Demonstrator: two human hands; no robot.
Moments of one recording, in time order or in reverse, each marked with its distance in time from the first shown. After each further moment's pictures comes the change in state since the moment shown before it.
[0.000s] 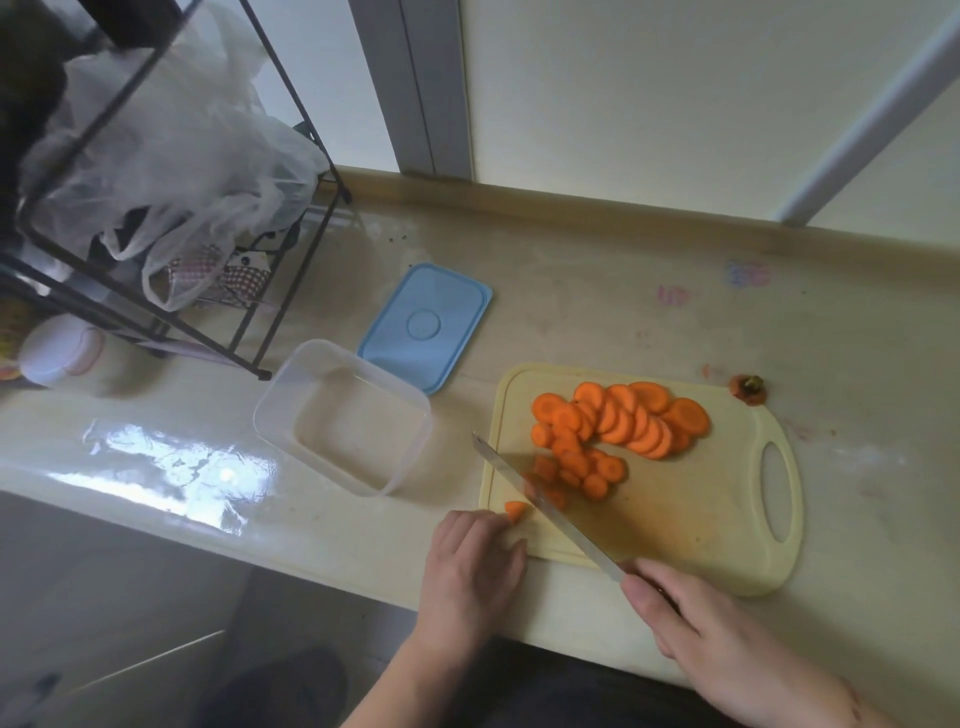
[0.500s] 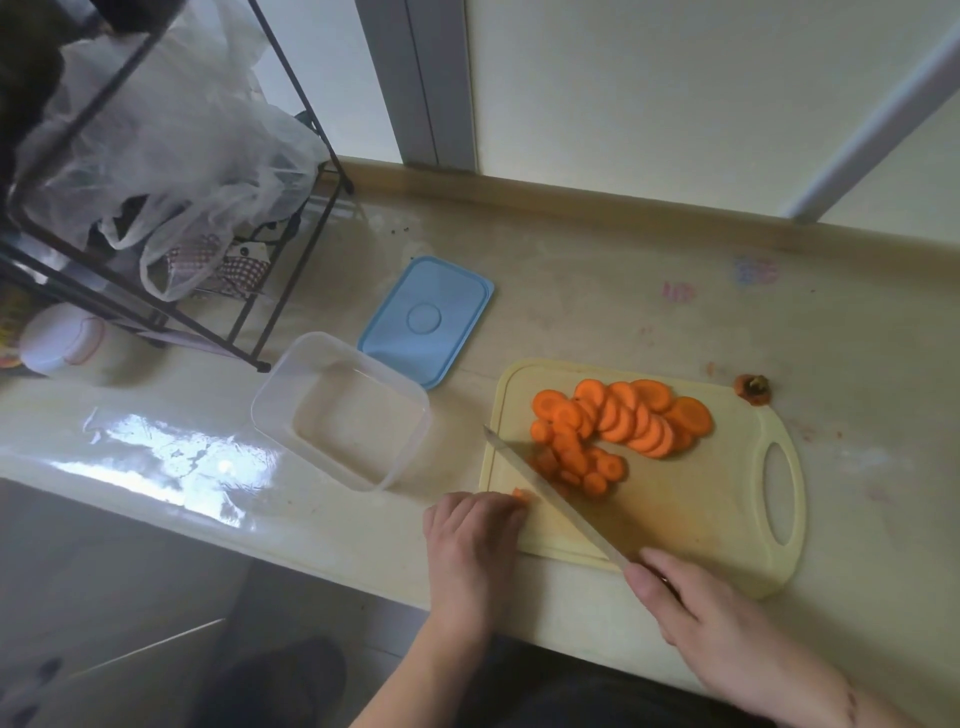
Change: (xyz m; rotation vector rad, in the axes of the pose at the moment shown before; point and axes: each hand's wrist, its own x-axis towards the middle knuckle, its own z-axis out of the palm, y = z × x) left_hand 0.014 0.008 0.012 0.064 0.080 -0.142; right_hand 0.003 -0.004 -0.011 -0.033 0.004 0.058
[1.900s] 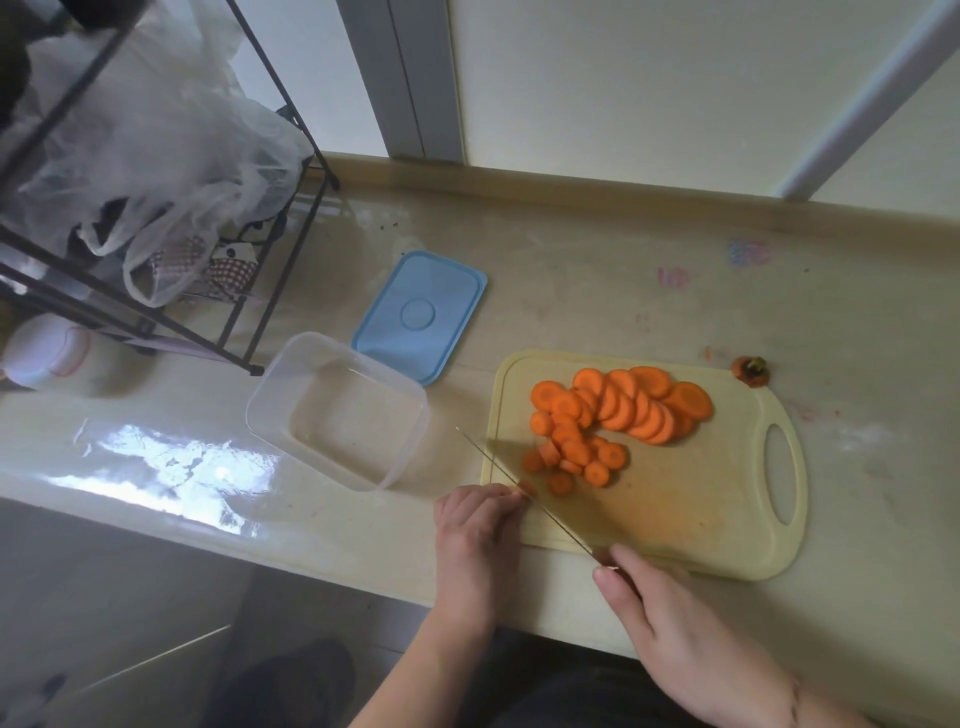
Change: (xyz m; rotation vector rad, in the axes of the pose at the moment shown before) left_hand 0.002 -0.007 0.005 -0.083 0.025 0.067; right_hand 0.000 -0.001 0.039 -0.112 0.091 -0.136
